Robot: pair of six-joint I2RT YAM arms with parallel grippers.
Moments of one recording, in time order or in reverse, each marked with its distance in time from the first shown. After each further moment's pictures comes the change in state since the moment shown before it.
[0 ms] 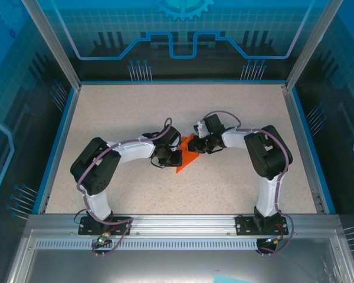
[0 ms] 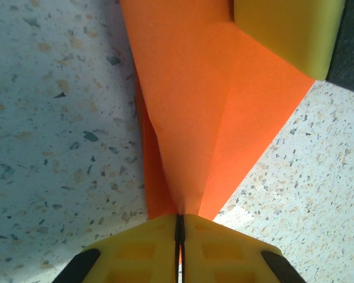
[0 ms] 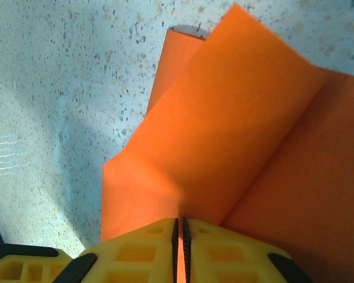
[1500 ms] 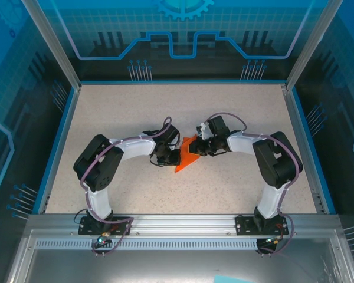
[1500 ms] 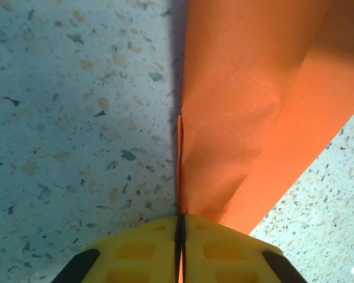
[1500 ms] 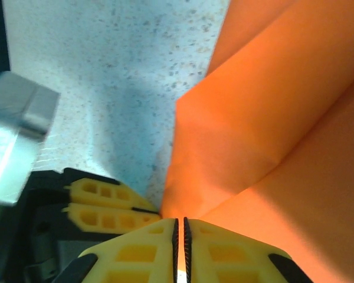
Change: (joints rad) left arm 0.024 0.051 0.034 -0.041 -0.005 0.029; right arm 0.003 -0.147 -0.107 0.027 -0.069 0.115
